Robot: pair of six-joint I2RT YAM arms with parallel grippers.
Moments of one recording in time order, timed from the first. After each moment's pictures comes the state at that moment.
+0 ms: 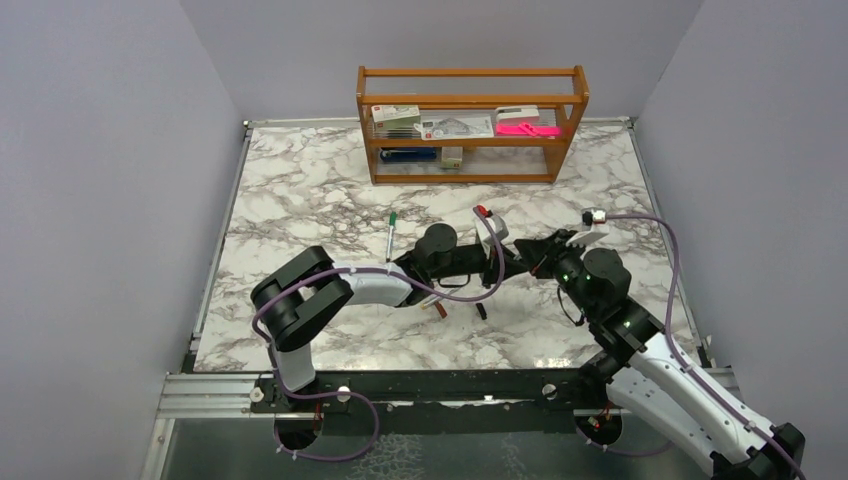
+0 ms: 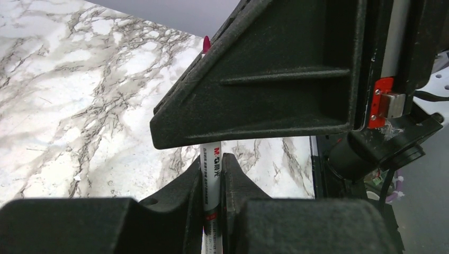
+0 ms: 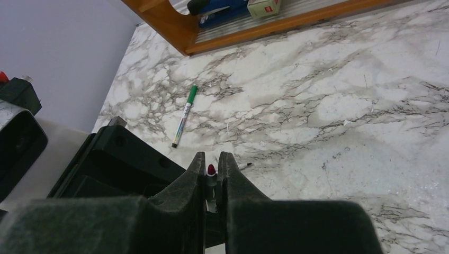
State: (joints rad) left arm -0.96 1.78 0.89 0.88 0.47 -0.24; right arm 0.59 0.60 0.47 -0.04 0.18 0.62
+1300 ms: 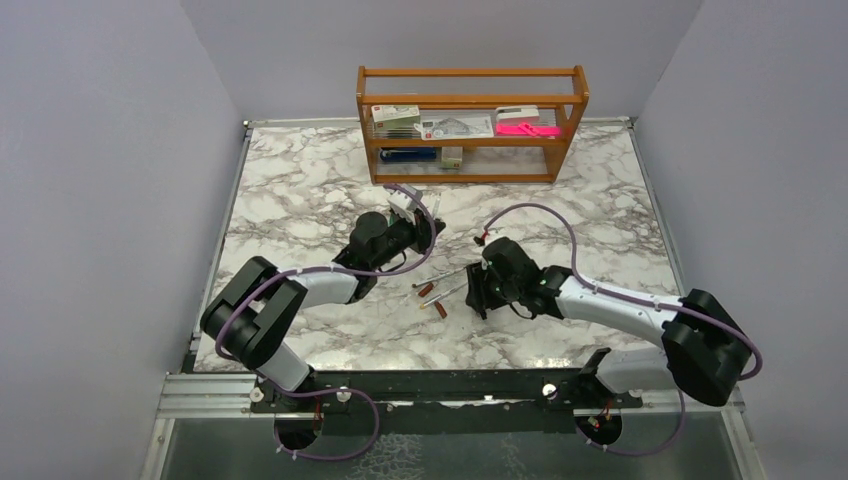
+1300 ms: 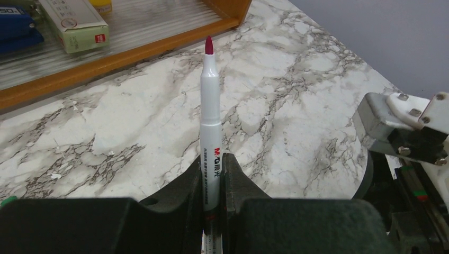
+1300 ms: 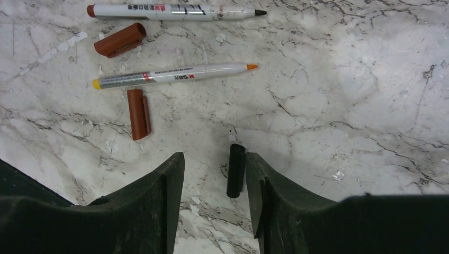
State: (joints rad) left arm -0.62 1.56 0.60 0.87 0.22 -0.30; right arm 0.81 1.28 0.63 -0.22 0.04 0.44
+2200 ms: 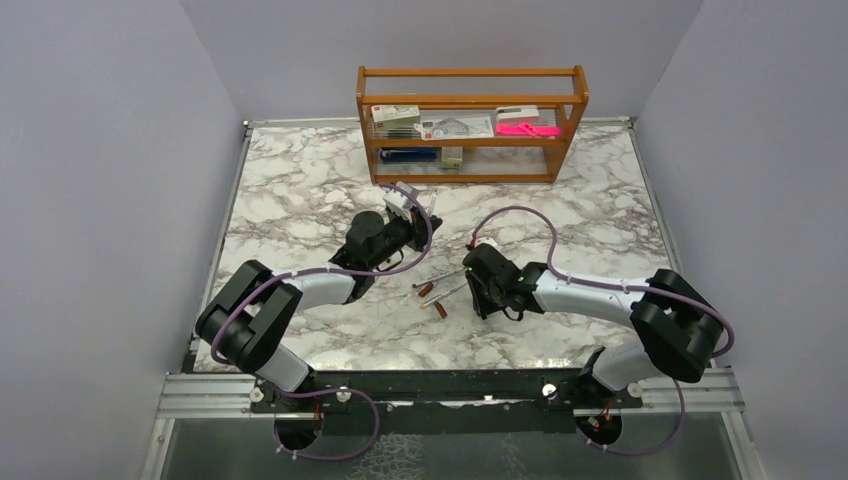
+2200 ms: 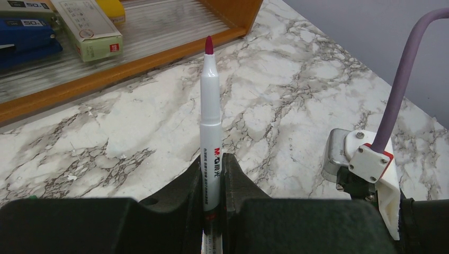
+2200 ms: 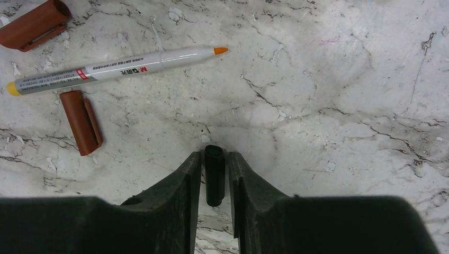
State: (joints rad) left arm -0.61 1.53 0.59 0.86 0.19 -0.28; right arm 0.89 1.46 0.72 -0.33 0.18 0.49
